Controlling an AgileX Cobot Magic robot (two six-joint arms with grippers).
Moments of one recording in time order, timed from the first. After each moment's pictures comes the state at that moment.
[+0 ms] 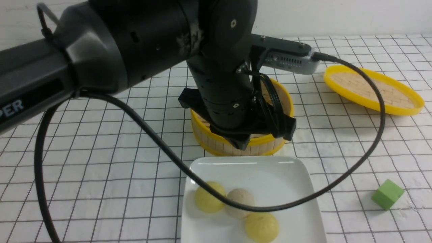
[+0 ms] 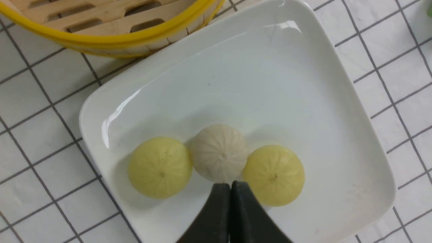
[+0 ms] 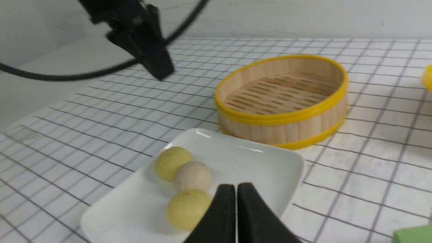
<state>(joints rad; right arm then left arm) 0.64 -0.01 -0.21 -0.06 0.46 0.29 -0.84 1.71 -1.64 0.05 1.18 -0.33</state>
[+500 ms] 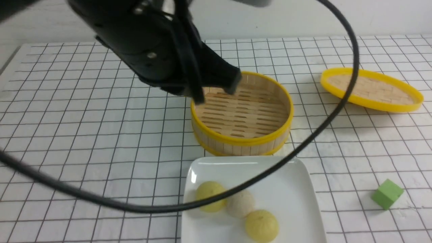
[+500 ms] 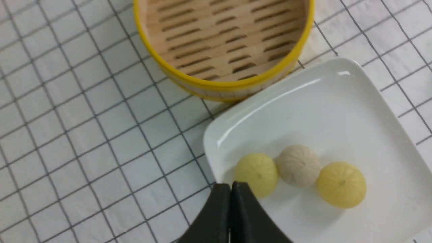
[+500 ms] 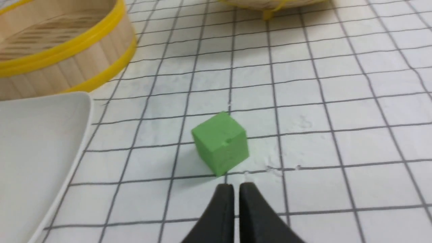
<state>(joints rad) 0.13 -0.01 0.01 -0.08 0.42 0.29 -0.84 1.40 -1.61 0.29 1.24 -0.31</state>
